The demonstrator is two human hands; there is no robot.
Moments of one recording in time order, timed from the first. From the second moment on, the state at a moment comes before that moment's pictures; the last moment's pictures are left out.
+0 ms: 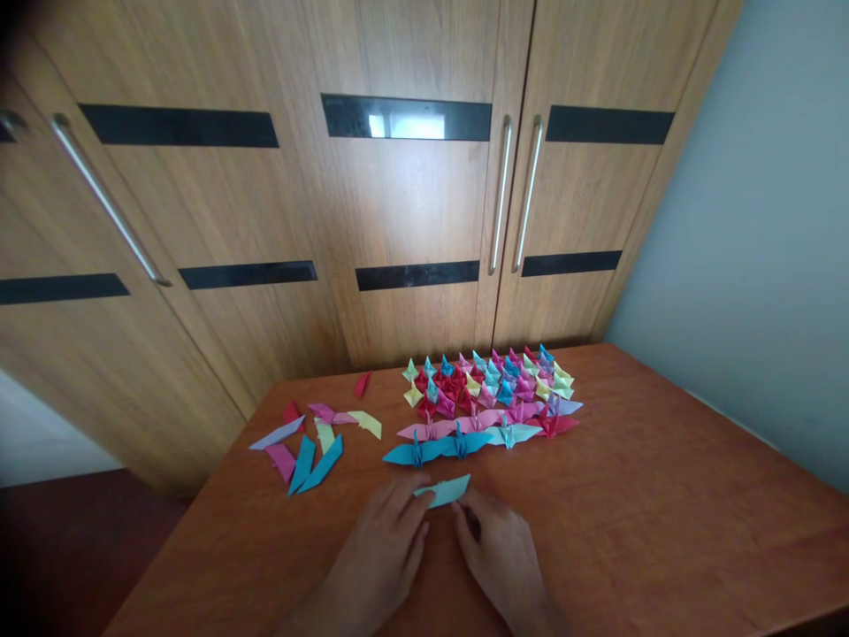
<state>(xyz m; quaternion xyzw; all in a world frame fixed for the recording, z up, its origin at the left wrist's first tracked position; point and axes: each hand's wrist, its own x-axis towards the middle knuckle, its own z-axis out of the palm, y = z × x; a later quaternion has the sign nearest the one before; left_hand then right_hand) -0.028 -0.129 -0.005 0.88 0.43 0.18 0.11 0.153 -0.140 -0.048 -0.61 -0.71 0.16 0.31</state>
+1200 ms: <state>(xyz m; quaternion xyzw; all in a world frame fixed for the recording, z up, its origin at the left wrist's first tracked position) -0.016 -0.128 -0.023 0.91 0.38 0.14 0.11 0.156 -0.139 -0.059 -0.62 -0.72 0.15 0.29</state>
